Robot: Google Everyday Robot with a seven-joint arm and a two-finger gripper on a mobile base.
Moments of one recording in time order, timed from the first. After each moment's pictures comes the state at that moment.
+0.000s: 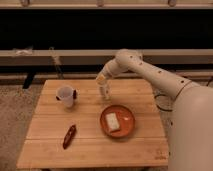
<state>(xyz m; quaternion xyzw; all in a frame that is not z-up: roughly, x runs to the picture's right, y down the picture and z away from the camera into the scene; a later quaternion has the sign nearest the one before) -0.028 -0.066 0.848 -0.22 -0.25 0.27 0.90</state>
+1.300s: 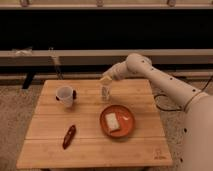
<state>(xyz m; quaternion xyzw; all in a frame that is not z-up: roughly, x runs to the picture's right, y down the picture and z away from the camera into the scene) -0.005 -0.066 0.839 -0.21 -0.31 0.30 0.88</state>
